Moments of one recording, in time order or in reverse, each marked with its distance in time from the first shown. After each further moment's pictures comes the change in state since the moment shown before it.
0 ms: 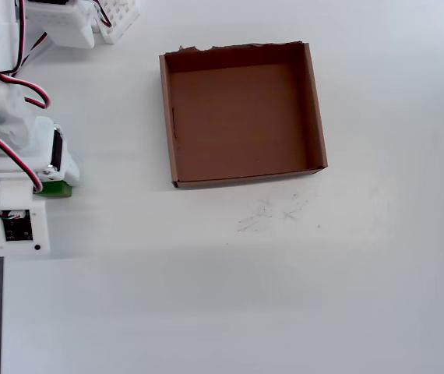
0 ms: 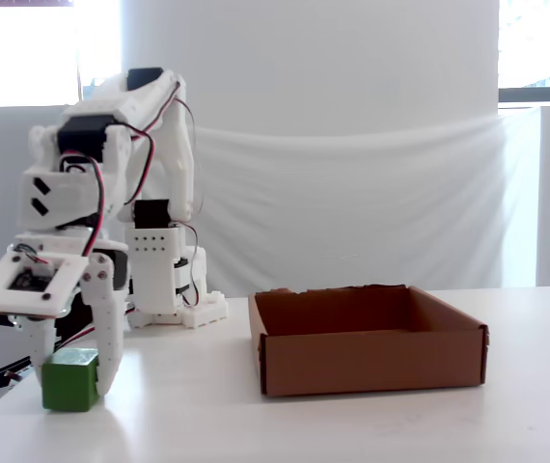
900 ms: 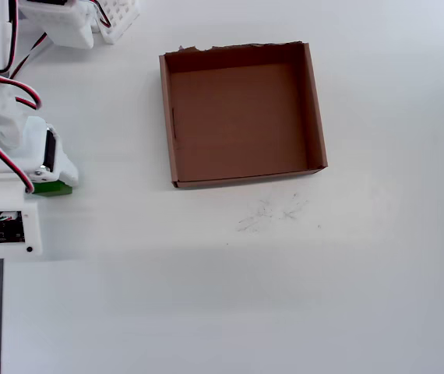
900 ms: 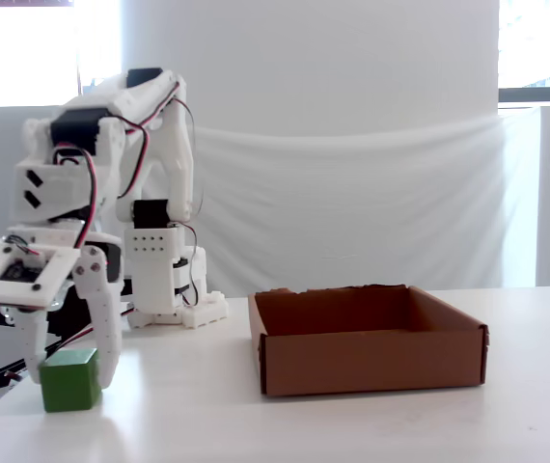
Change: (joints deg) arm 1.2 0.4 -1.3 2.1 -1.7
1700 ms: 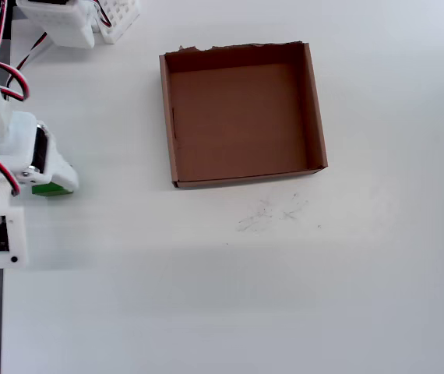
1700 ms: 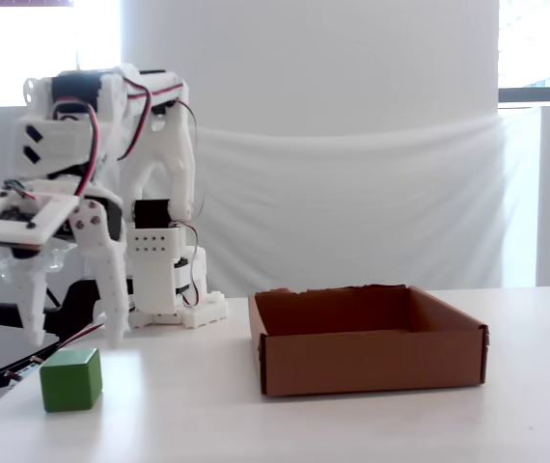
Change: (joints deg) arm -1.4 3.4 -8.3 9.4 1.8
